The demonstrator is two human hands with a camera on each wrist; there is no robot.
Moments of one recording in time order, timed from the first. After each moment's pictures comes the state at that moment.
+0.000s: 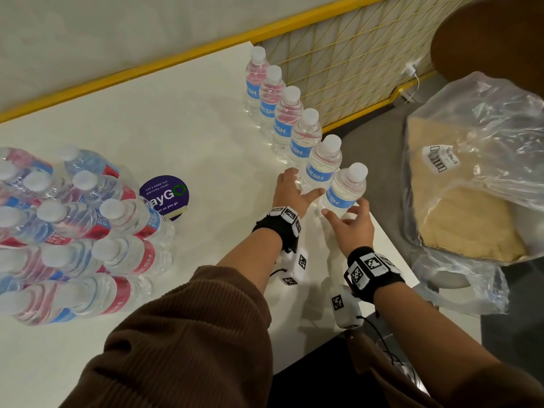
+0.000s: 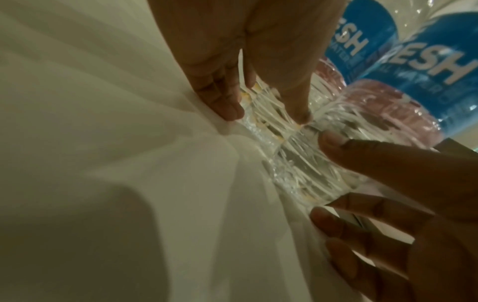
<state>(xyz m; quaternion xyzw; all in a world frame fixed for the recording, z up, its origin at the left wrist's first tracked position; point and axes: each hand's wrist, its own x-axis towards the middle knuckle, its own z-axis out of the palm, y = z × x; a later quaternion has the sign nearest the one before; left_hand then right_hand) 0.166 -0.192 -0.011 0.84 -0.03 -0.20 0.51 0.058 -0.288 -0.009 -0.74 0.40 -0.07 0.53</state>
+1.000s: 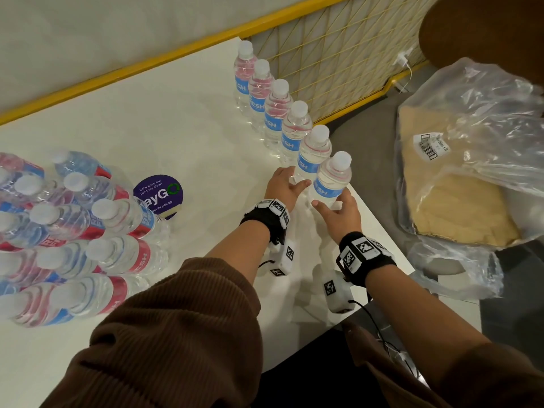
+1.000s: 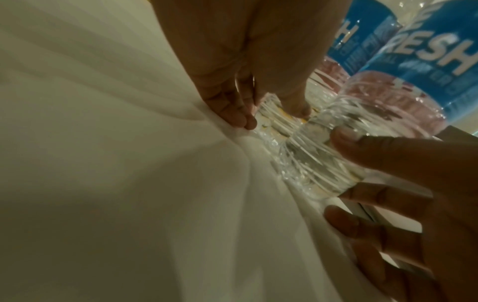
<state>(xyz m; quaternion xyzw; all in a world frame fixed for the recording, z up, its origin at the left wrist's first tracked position) 0.175 -0.186 -0.019 0.87 -0.11 -0.21 0.43 0.070 -0.285 -0.013 -0.77 0.37 -0.04 0.52</state>
